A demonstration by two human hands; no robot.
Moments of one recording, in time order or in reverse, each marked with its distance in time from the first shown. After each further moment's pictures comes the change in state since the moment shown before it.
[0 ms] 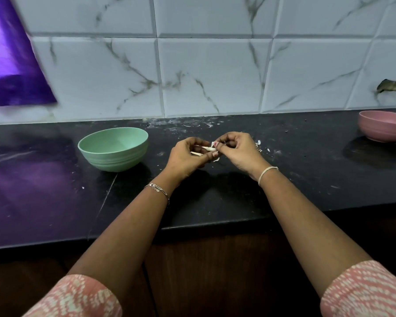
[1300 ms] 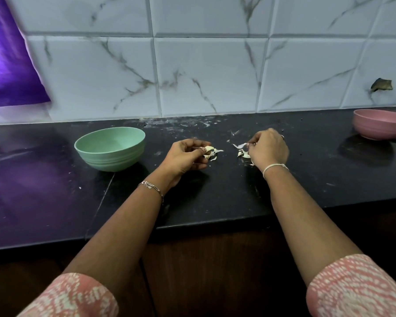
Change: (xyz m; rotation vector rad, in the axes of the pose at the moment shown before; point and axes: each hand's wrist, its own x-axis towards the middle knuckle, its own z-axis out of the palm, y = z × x) left_hand -0.006 0.010 -0.001 -0.253 -0.089 -0.132; right_hand 0.002 0.012 -0.044 -0.802 0.394 0.226
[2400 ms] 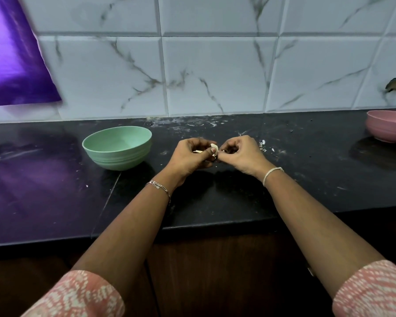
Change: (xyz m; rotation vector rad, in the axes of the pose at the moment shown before) left_hand 0.000 -0.001 0.000 0.052 0.007 0.098; right_hand -0.024 -0.032 0.014 0.514 -0.395 -0.344
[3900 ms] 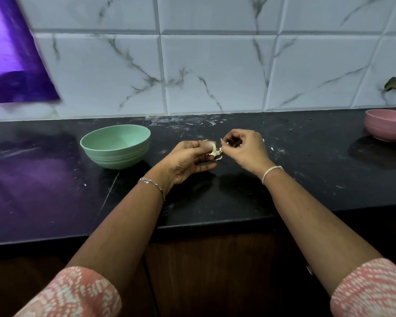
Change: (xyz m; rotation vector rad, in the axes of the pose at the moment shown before) left_hand 0.005 0.001 -0.004 -0.351 -0.118 -0.265; right_hand 0.004 0.005 -0.002 -0.012 0.180 -0.089
